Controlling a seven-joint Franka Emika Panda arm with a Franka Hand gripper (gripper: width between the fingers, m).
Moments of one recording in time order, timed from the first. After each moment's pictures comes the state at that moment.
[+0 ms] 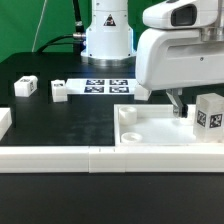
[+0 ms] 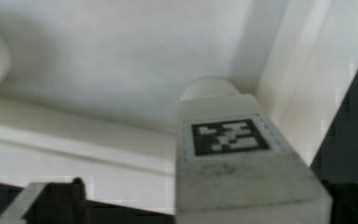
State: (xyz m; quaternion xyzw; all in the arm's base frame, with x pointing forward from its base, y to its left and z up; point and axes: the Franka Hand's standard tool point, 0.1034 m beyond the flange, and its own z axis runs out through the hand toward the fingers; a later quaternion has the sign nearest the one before) arm 0.639 0.113 0.069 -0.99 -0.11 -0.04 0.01
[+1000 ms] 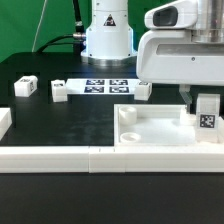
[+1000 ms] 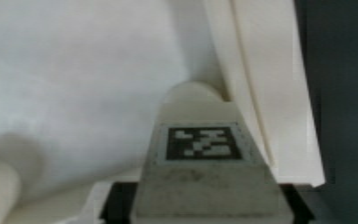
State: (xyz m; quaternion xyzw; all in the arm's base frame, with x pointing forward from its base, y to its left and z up) arm 0.637 0.115 0.068 -0.97 0.22 -0.03 0.03
